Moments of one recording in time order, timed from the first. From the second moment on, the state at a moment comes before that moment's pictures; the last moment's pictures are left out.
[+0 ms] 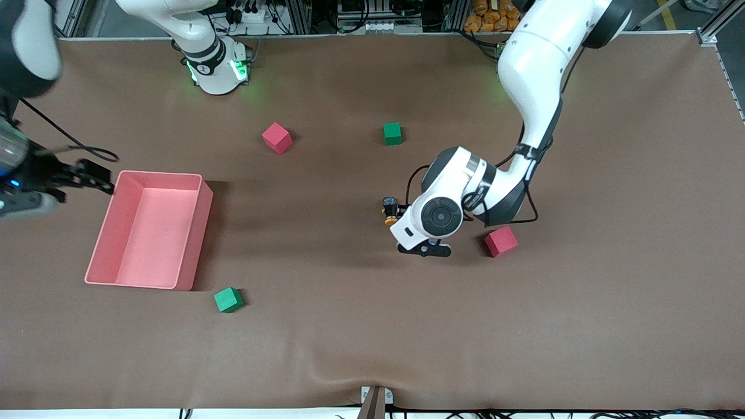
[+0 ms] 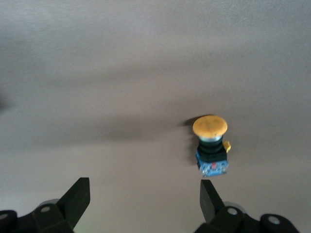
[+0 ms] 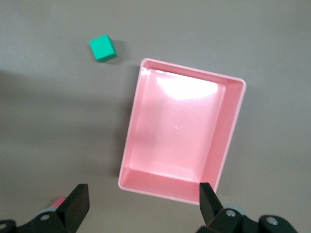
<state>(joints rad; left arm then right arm) -0.52 0.82 -0.11 -1.26 -0.13 1.79 -0.46 0.13 0.07 -0.21 -1.61 0.03 1.66 -0.22</state>
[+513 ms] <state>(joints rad) -0.57 0.88 -0.11 -1.23 -0.20 1.88 -0.46 0.03 -0.05 -0.12 -1.62 0.03 1.47 -0.11</state>
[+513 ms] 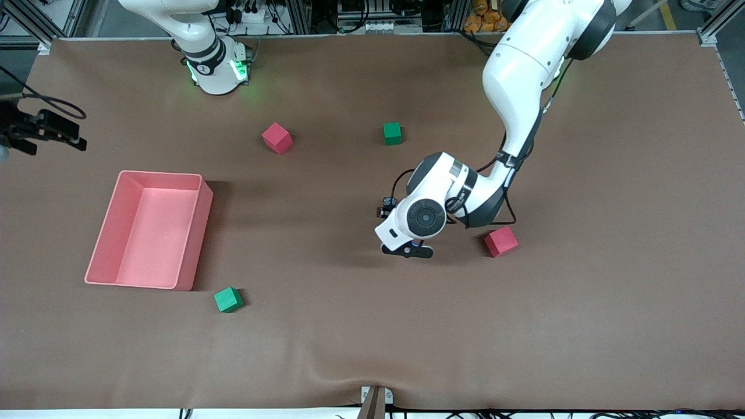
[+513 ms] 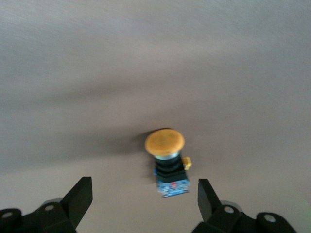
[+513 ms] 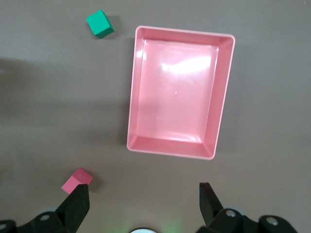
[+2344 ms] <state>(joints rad) -0.62 0.96 -0.11 -1.22 -0.21 1.89 -0.55 0.03 -0.07 -0.10 -1.54 0.02 1.42 -0.02</state>
